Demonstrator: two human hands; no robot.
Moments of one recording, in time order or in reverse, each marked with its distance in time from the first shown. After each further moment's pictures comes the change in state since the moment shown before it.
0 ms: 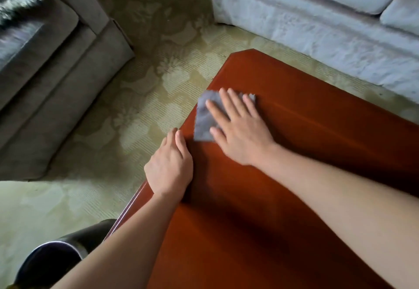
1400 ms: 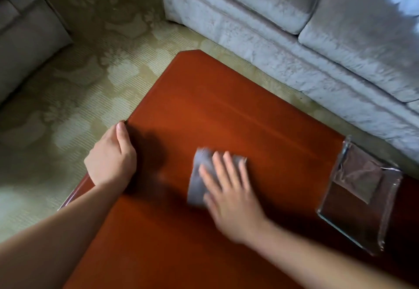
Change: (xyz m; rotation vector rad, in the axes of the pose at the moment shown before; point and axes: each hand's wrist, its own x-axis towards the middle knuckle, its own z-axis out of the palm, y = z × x) left_hand -0.004 -0.008 -0.005 -0.205 0.053 -0.010; right_hand -0.207 -0.013 0.013 -0.014 -0.127 0.146
